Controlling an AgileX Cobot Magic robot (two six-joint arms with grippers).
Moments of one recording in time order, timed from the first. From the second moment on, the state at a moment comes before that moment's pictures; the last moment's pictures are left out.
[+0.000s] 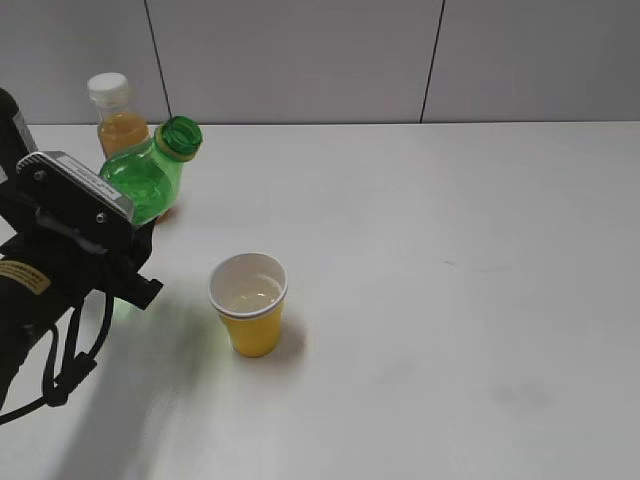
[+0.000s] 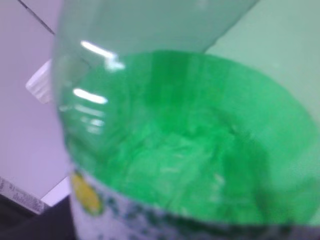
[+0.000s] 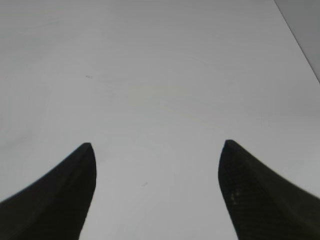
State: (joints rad) left arm -0.59 1.79 -0.38 -0.57 -1.15 0.84; right arm 0.04 0.00 -0.41 0.02 0.95 0.03
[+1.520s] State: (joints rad) left arm -0.26 1.95 -0.71 0.33 -1.15 -0.12; right arm 0.04 0.00 -0.41 0.02 0.95 0.03
